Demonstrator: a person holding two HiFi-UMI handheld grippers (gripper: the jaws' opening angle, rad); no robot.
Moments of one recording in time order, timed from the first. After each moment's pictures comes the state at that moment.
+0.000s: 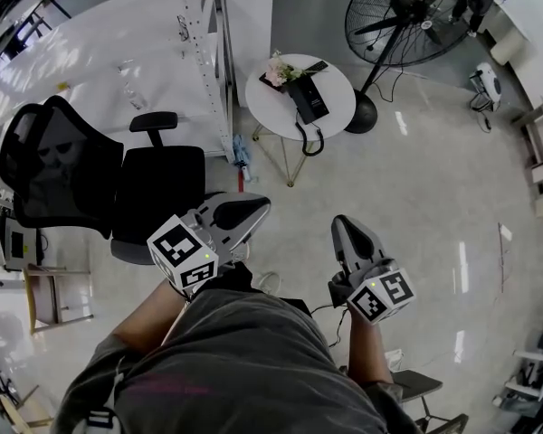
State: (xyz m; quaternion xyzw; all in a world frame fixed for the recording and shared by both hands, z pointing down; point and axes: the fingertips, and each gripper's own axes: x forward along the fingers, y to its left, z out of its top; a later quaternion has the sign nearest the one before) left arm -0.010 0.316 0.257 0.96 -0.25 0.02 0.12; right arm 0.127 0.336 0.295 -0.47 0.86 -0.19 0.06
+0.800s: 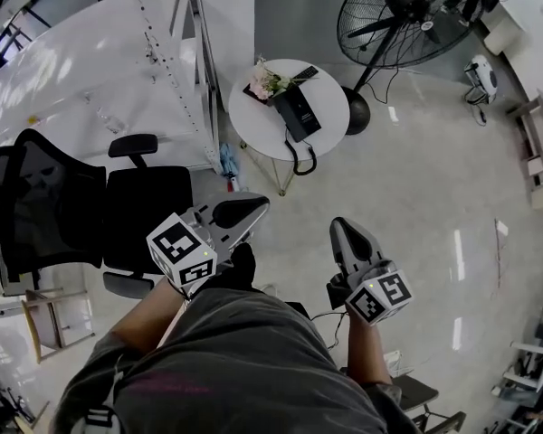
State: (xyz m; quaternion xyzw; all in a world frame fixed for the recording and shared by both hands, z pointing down) left arm 0.007 0.179 0.289 0.96 -0.22 0.02 0.15; right arm 0.142 0.213 0.323 -0.49 0.84 -0.21 0.05
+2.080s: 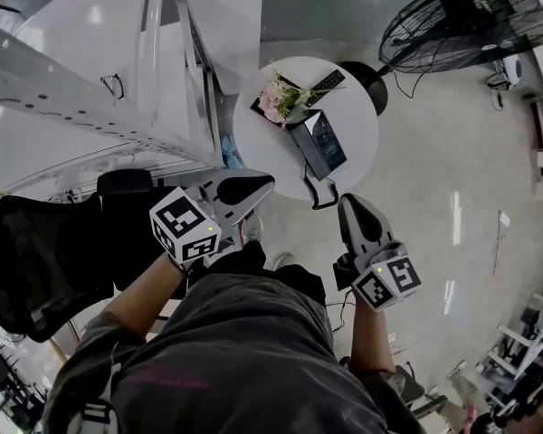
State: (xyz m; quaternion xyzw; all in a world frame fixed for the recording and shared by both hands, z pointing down) left arm -0.036 -0.124 0.376 0.95 -0.17 0.06 0.24; right arm 0.093 -0.088 0.369 -0.52 0.82 -0.26 -0.01
